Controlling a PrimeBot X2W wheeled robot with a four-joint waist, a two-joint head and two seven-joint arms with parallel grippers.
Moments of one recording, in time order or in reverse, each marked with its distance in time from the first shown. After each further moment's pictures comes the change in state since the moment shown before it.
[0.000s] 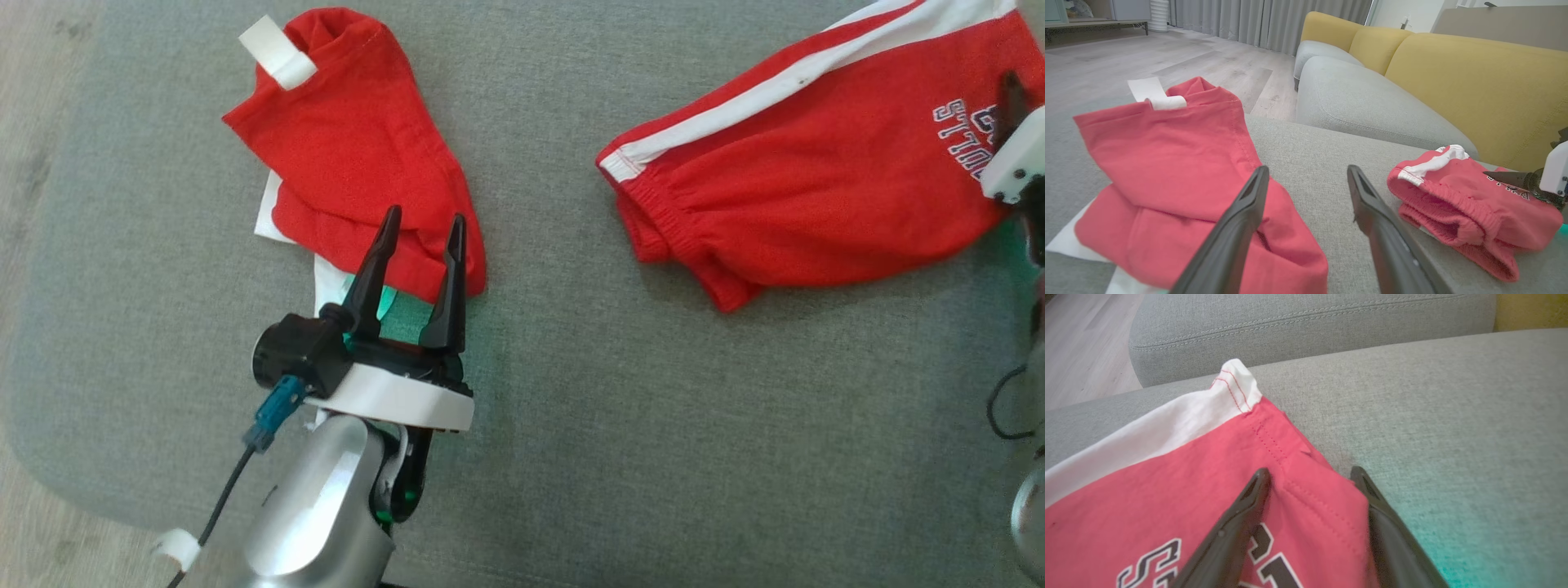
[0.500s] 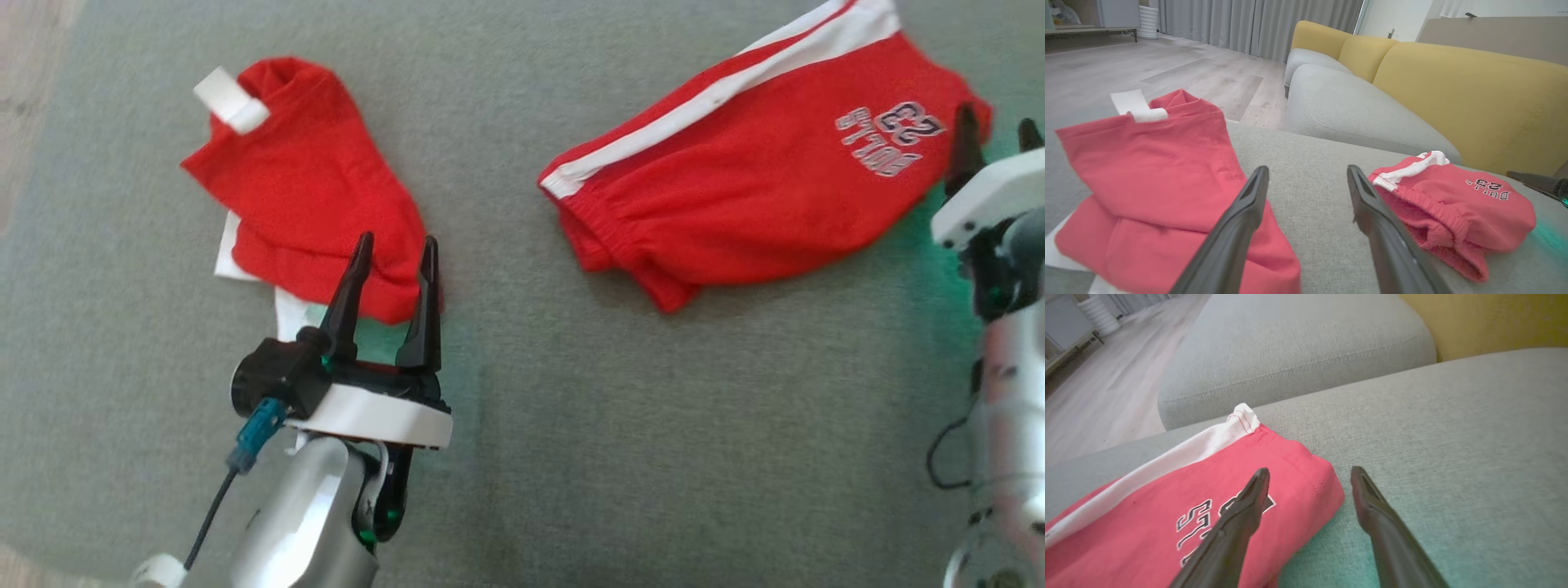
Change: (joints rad) left arm 0.056 0.012 0.041 -0.004 0.006 0.016 0.000; right arm 0.206 0.126 0.016 -0.284 0.091 0.000 -0.051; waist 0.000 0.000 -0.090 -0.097
